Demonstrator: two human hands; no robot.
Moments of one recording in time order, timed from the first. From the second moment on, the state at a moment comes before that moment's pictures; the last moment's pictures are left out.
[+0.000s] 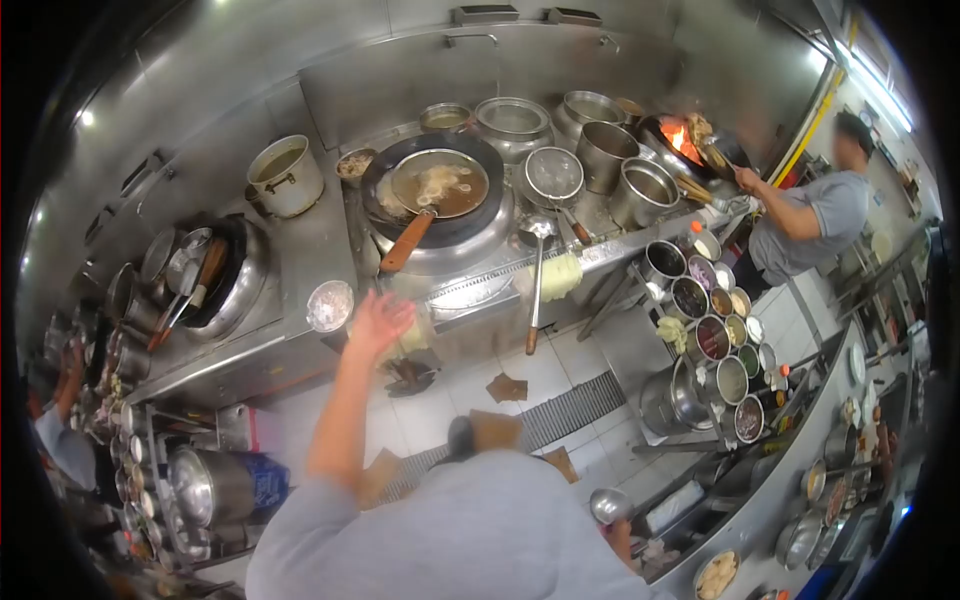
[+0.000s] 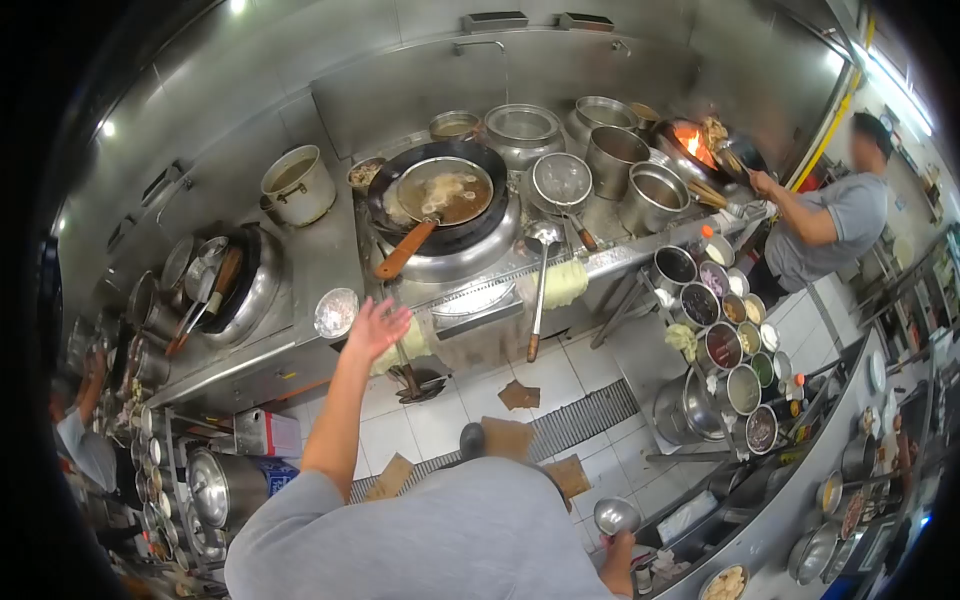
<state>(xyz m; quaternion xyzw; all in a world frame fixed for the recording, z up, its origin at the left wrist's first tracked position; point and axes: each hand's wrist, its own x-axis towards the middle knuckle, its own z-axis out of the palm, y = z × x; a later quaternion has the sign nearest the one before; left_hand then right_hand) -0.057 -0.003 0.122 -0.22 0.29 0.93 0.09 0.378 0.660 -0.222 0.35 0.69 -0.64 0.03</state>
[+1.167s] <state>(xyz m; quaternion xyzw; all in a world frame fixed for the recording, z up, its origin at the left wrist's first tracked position) -0.026 0.020 0.088 -0.31 0.44 0.84 -0.01 0.000 0.636 -0.212 0.50 0.50 -0.68 0.18</state>
